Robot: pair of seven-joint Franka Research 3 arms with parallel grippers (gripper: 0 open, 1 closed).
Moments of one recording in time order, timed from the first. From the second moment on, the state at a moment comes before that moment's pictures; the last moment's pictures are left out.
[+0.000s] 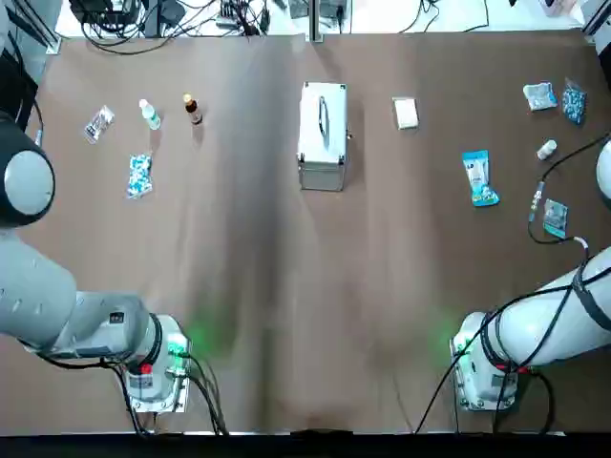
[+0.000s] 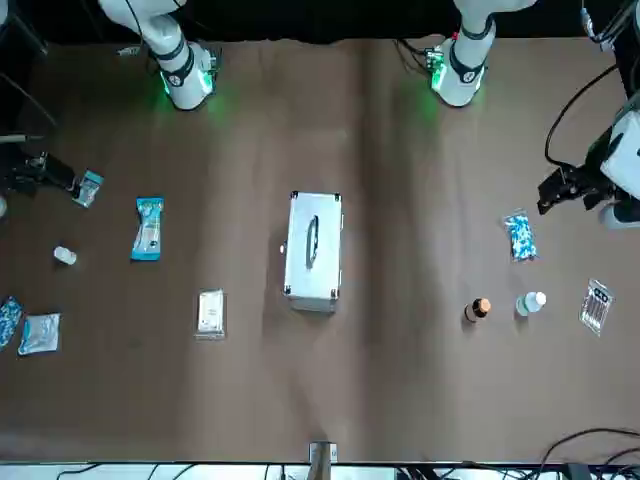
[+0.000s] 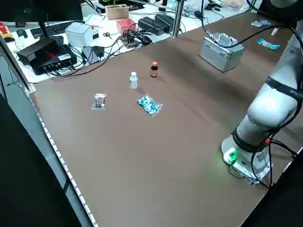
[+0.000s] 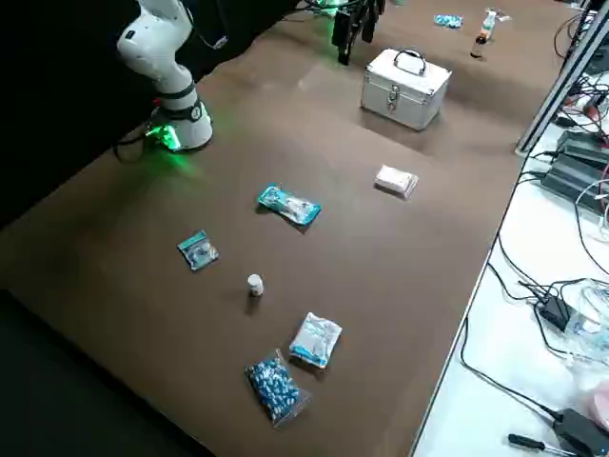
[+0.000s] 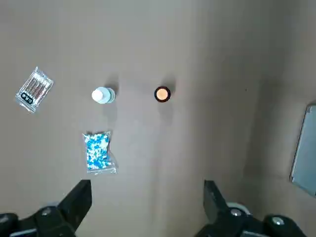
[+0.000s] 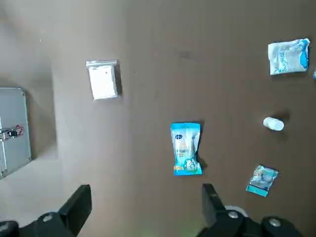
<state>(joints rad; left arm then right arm) 0.02 0.10 -0.12 -1.46 0.03 1.59 -0.15 0.25 0.11 -0.29 -1.40 0.06 1.46 -0.01</state>
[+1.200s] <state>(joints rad) -0.06 0.22 -0.23 -1.44 0.03 1.64 -0.15 0.33 0.17 -0.28 -1.42 0.06 1.50 -0.01</state>
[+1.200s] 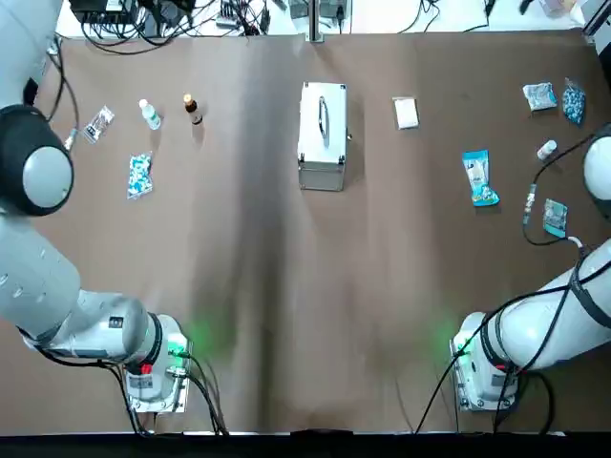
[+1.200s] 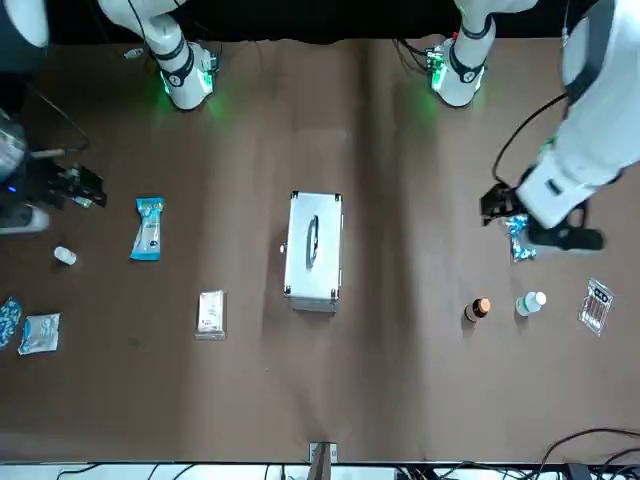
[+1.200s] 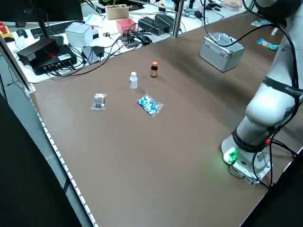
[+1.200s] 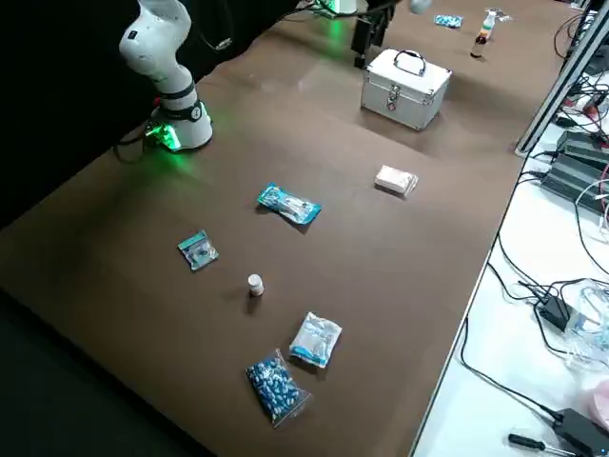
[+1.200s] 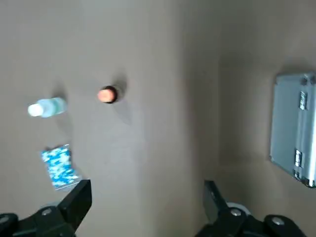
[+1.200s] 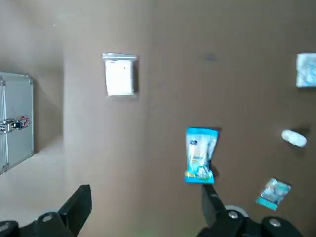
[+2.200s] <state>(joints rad) -0.34 0.46 -0.26 -1.44 -0.14 1.94 -0.49 0.45 0.33 -0.27 -1.44 0.28 1.57 -0.46</state>
